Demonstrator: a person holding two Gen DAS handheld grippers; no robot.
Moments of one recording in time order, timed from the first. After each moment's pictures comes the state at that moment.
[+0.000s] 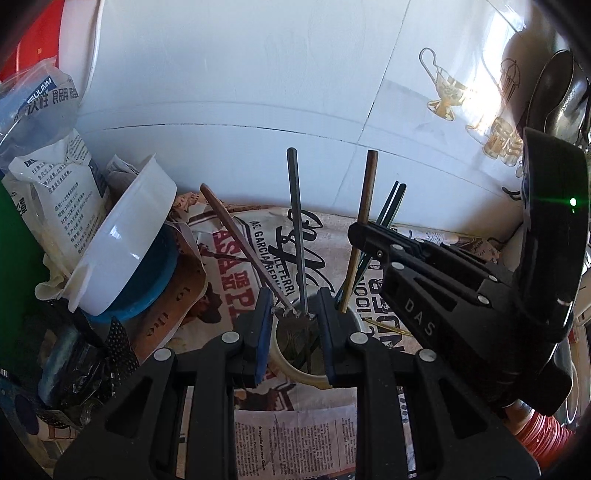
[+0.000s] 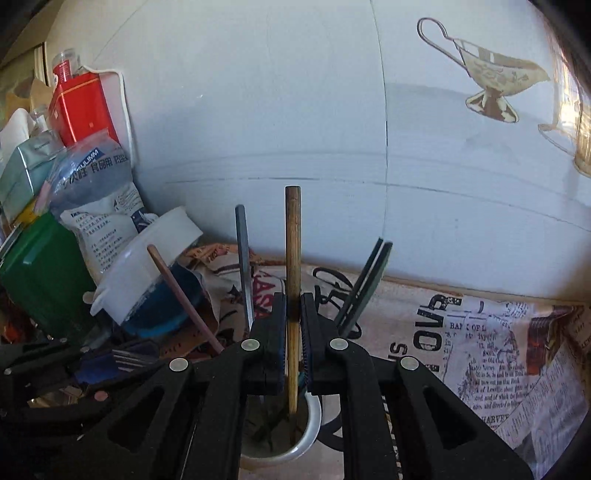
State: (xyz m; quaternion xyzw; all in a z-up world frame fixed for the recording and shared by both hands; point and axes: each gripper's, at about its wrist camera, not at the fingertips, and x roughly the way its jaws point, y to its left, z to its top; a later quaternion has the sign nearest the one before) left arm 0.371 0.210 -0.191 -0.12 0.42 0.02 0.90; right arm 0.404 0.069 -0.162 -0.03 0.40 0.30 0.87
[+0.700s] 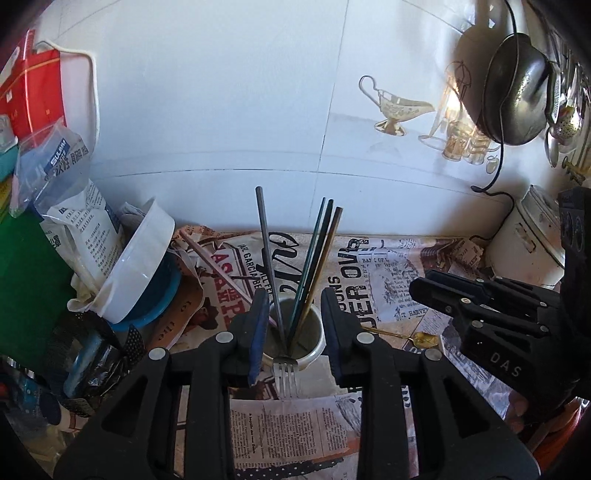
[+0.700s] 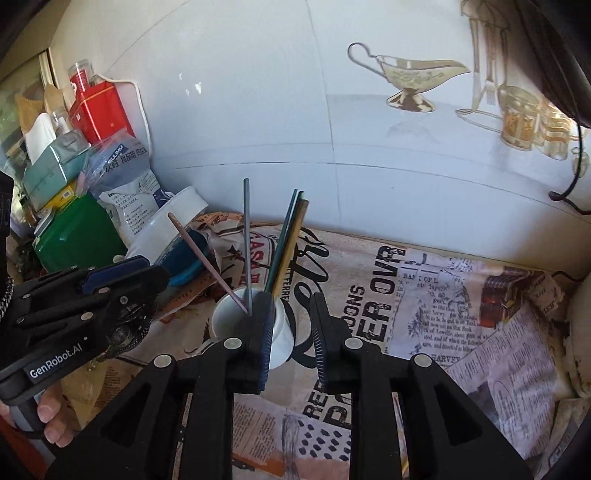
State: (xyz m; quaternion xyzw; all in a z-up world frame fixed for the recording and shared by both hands) left arm 0.331 0.161 -0.135 -0.07 0.38 0.02 0.92; right arm 0.356 -0.015 -0.101 -0.03 0.43 0.29 0.86
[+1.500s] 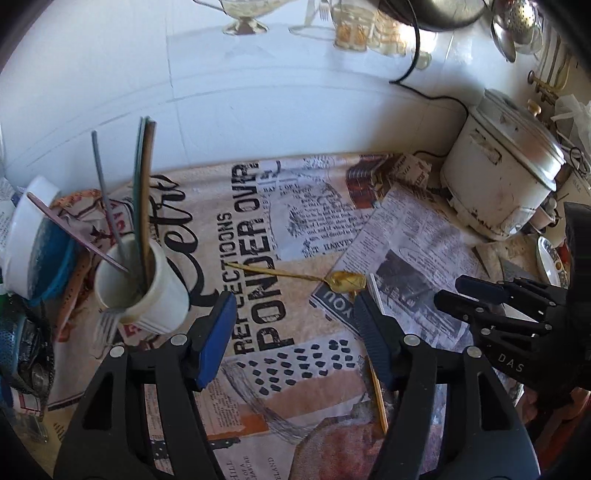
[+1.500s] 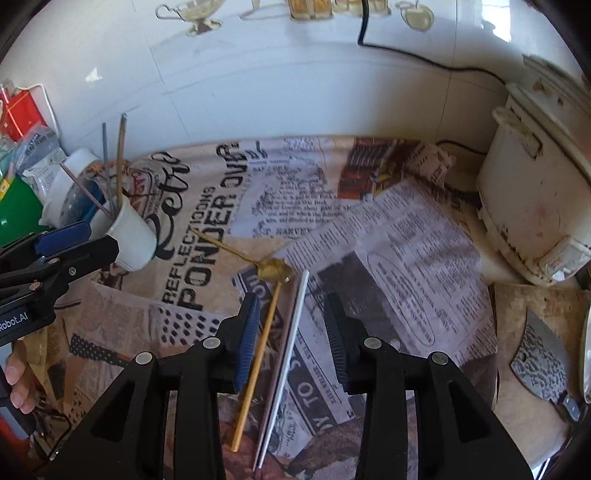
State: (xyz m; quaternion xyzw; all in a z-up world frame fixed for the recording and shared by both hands) left arm 0.354 0.009 -0.210 -0.02 0.47 -0.07 0.88; right arm 0.339 -0.174 -0.185 -0.03 0.55 0.15 0.82
